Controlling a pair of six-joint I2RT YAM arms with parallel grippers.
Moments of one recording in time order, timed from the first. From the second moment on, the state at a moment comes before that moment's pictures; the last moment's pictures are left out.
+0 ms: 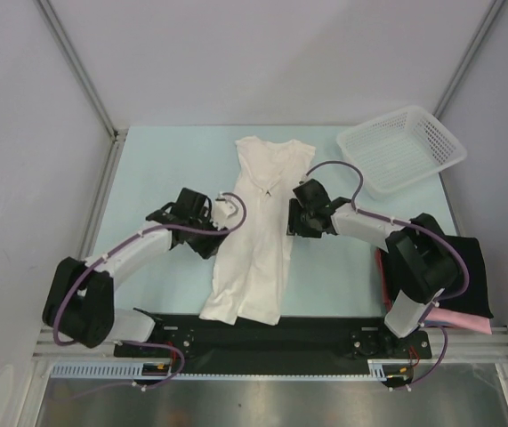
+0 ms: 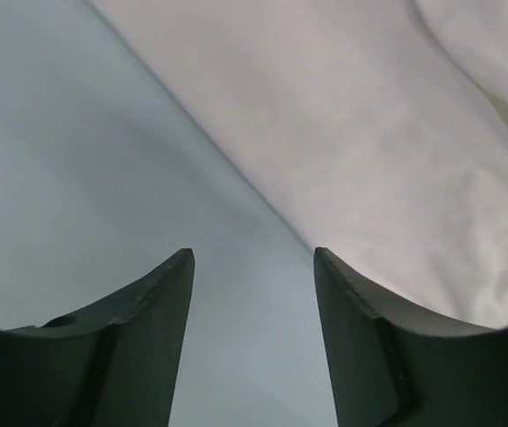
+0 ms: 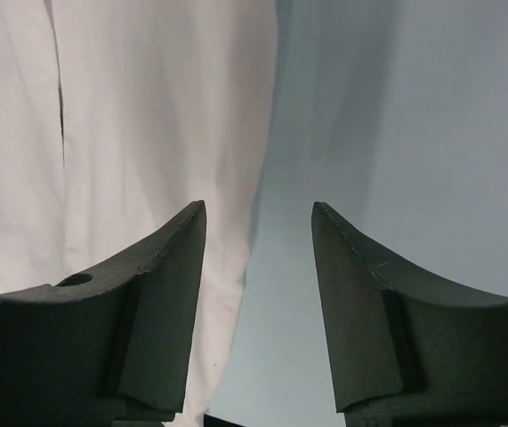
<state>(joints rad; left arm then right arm) -0.46 1.31 0.78 -0.51 0.18 0.39 0.61 1.71 1.06 -0.35 0.06 0.62</state>
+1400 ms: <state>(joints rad) -0.25 2.25 1.70 -0.38 0.23 -0.13 0.30 2.52 2.06 -0.23 0.04 0.77</state>
